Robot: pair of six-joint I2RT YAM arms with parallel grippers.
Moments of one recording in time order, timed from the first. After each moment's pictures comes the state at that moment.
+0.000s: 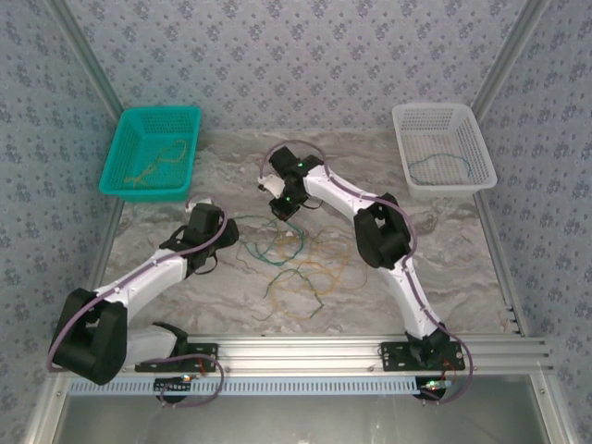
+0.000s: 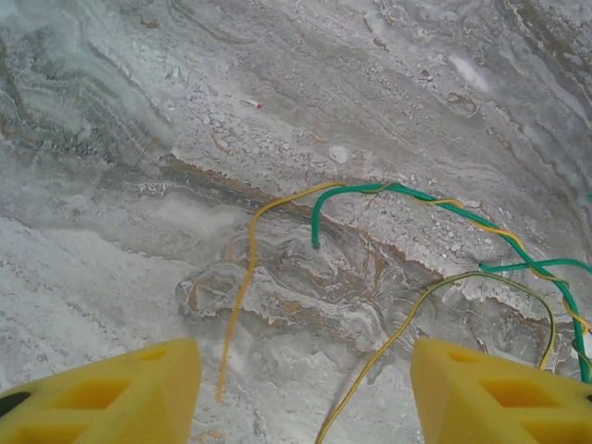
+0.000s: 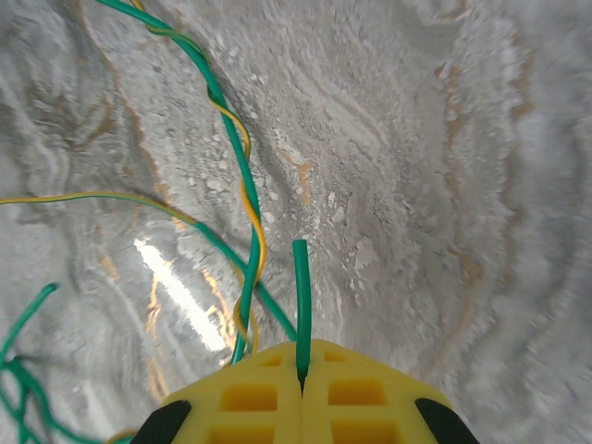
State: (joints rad) left arm -0.41 1.23 0.62 -0.20 -0.20 -0.61; right arm 0.67 2.34 2.09 -0.97 -0.22 -0.21
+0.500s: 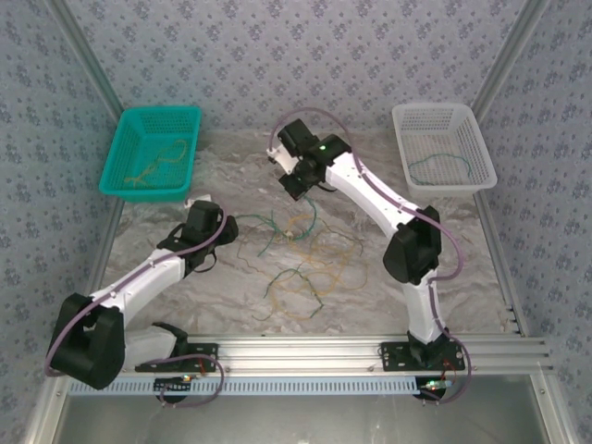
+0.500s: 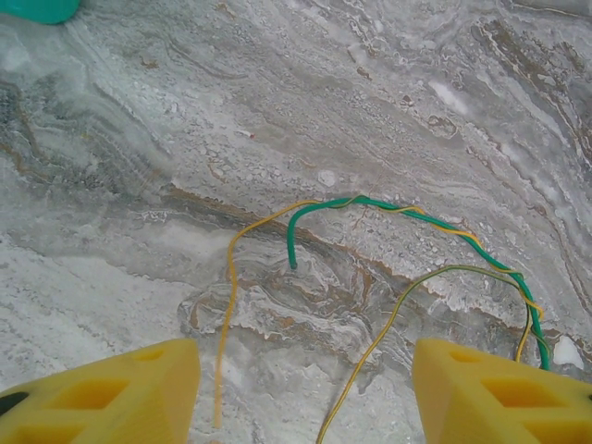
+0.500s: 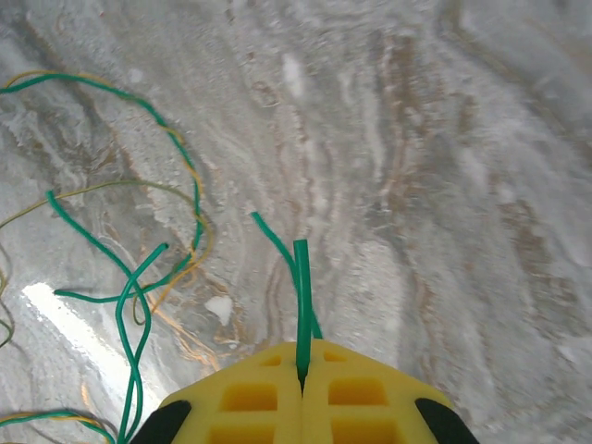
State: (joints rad) left arm -0.41 1.20 0.64 -0.21 -0.21 -0.58; right arm 0.68 2.05 2.10 -1.08 0.05 -0.16
